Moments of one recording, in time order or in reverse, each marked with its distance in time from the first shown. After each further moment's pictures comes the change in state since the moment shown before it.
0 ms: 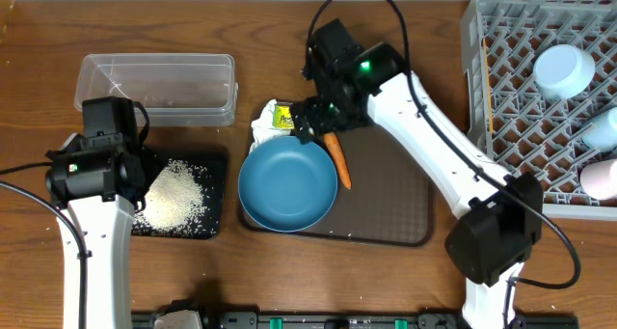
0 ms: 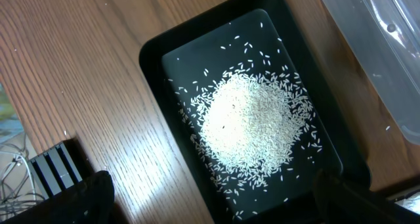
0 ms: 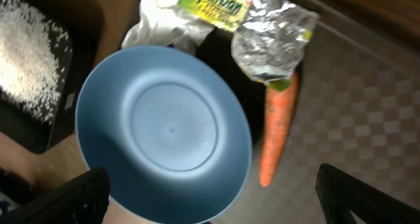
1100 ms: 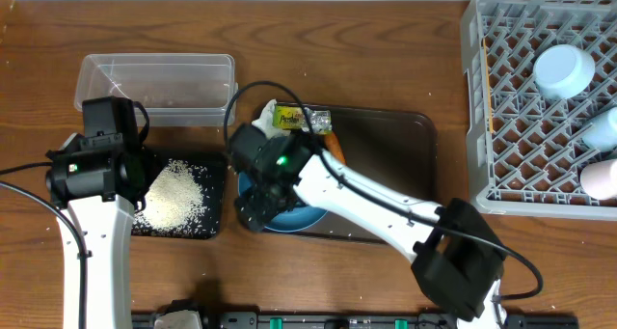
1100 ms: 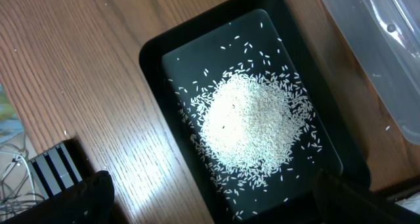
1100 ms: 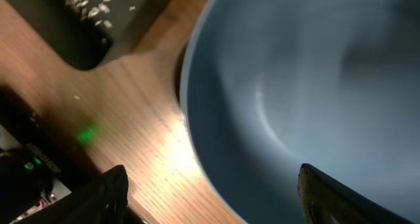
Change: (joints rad) left arm 0.000 0.000 0.000 0.000 0.000 0.000; right arm 0.380 0.000 -0.270 0.238 -0.010 0.072
